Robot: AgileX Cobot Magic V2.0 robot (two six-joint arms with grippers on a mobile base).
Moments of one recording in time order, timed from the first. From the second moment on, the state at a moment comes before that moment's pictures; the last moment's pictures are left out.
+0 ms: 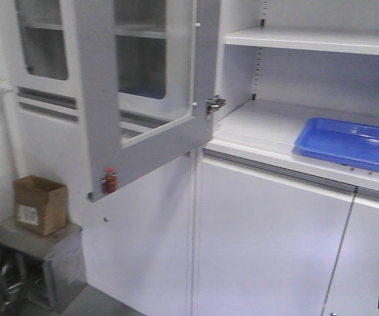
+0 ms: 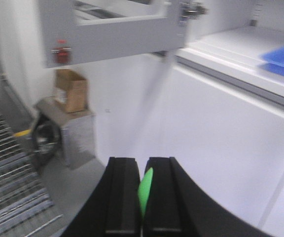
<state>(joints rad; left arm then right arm) -0.31 0.56 -0.55 0.06 0.36 -0.02 0.43 0.55 -0.50 -0.25 0.26 0.24</state>
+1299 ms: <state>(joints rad) -0.31 0.56 -0.55 0.06 0.36 -0.02 0.43 0.55 -0.50 -0.25 0.26 0.24</state>
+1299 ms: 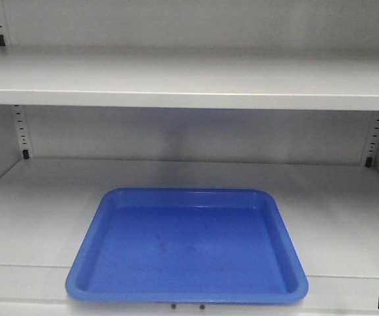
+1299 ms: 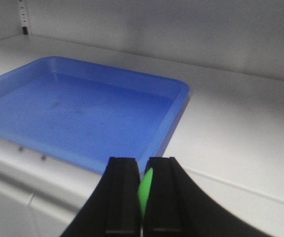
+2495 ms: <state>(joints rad) -0.31 0.56 -0.55 0.06 0.36 -0.02 0.43 0.55 -0.50 -0.25 0.26 0.24</state>
